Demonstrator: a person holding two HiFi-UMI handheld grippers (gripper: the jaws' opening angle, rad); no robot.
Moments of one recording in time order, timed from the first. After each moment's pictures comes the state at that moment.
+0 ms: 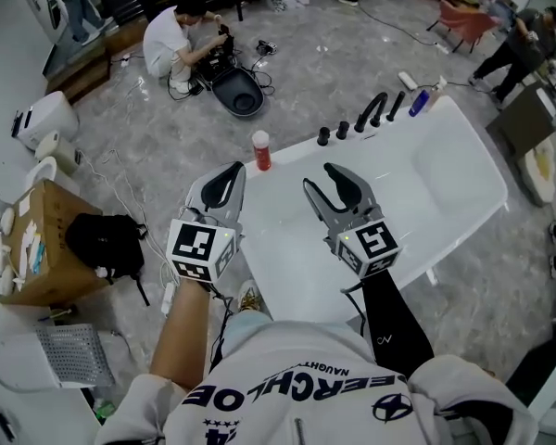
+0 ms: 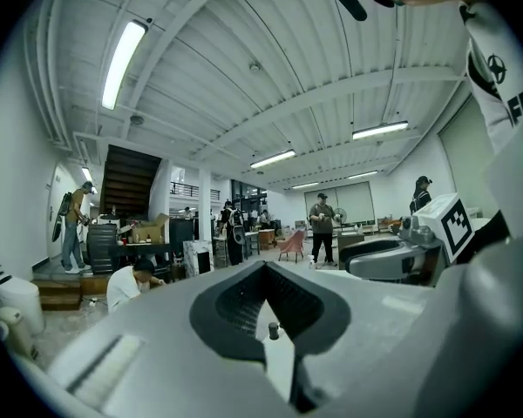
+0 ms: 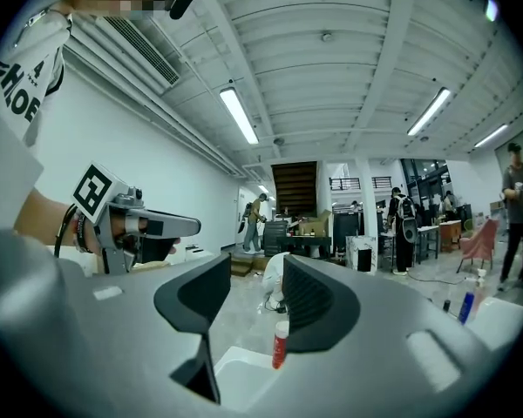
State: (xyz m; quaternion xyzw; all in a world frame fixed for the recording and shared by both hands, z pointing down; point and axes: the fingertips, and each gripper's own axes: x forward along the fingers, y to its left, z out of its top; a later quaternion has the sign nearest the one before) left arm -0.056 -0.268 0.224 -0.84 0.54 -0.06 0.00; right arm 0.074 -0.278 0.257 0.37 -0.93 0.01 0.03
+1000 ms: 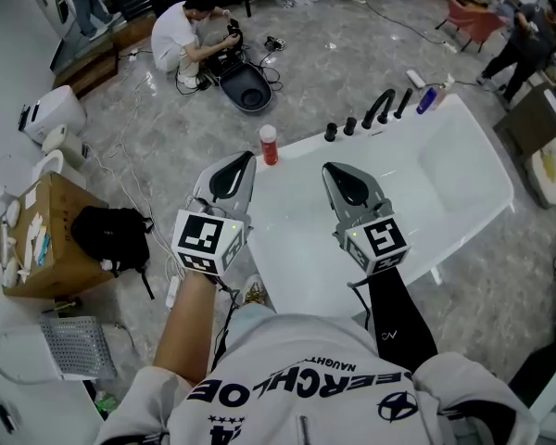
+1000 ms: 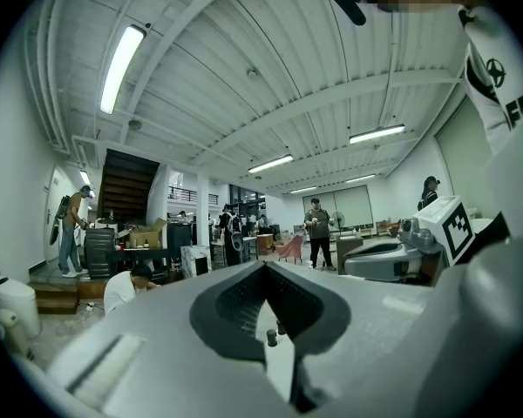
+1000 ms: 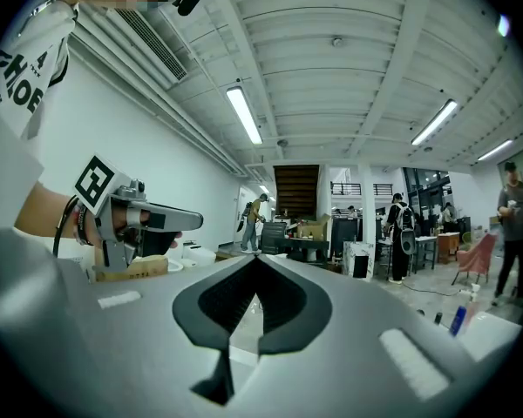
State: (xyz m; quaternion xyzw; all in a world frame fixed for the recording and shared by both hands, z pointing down) left arm -0.051 -0.265 0.208 -0.85 0.53 -0.04 0.02; right arm 0.076 -0.274 0.245 0.37 -0.93 -0.02 0.04
